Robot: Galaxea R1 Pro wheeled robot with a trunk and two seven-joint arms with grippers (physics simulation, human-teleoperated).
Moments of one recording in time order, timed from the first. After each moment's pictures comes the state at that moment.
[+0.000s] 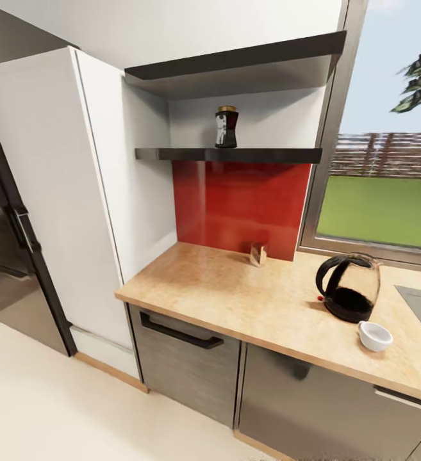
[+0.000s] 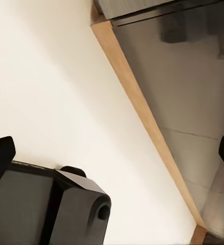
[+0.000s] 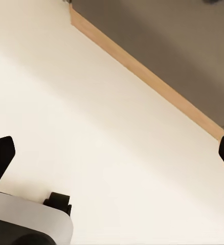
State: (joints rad) left arm -0.11 0.12 -0.13 -0.10 0.80 0.04 -0.79; right arm -0.19 -0.10 0.05 -0.14 0.24 -0.31 0.00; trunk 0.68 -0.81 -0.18
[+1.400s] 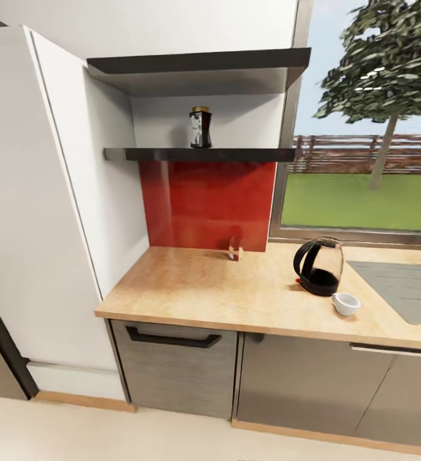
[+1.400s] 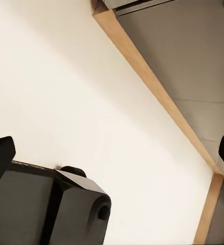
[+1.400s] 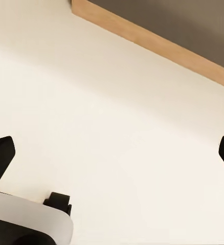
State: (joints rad) left arm -0.11 0.12 -0.13 -0.10 0.80 0.04 -0.79; right arm -0.19 -0.10 0.05 -0.14 0.24 -0.31 0.00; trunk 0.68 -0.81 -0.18
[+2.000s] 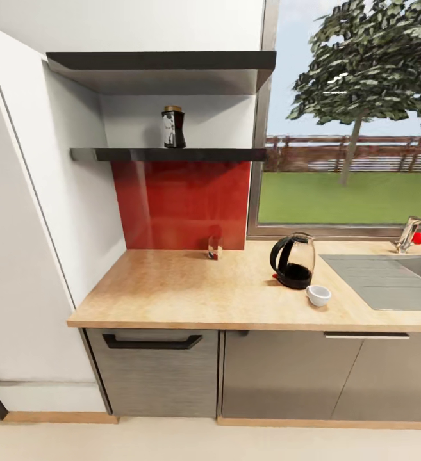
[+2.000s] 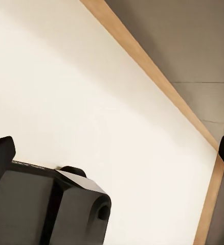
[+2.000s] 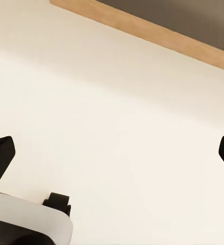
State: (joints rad) left arm -0.11 0.12 -0.13 -0.10 0.80 0.04 -0.79; right arm -0.19 -0.10 0.05 -0.14 0.24 -0.31 0.00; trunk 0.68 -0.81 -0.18
